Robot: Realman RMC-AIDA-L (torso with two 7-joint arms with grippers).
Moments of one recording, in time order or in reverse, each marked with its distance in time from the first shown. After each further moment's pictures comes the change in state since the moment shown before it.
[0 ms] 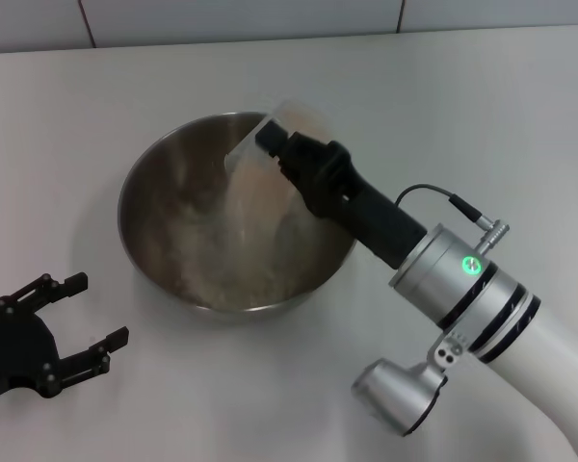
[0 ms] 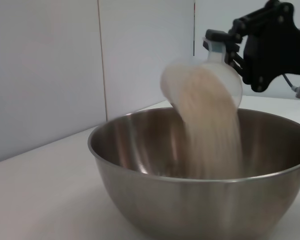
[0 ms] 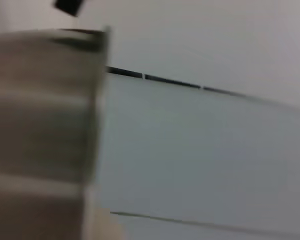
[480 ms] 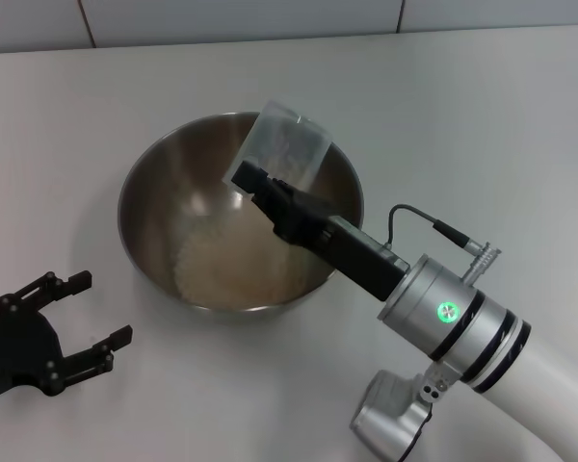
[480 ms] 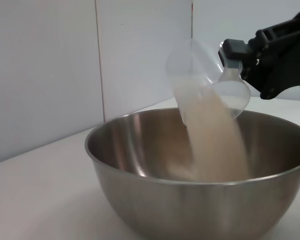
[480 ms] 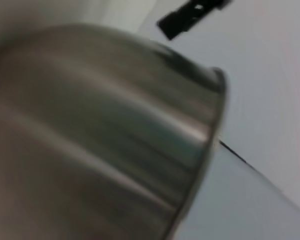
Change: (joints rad) left arm -0.007 -0.002 0.005 0.000 0.000 0.000 0.000; right arm -0.016 0.000 -0.076 0.027 0.003 0.007 -0.516
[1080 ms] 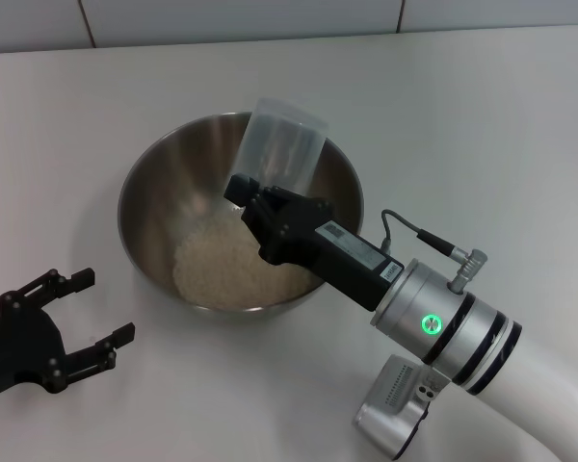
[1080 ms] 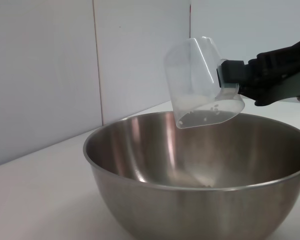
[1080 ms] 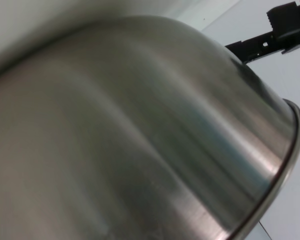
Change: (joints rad) left arm -0.006 -0.002 0.001 0.001 0.000 0.001 -0.006; right arm 0.010 0.000 -0.009 0.003 -0.003 0.044 -0.242
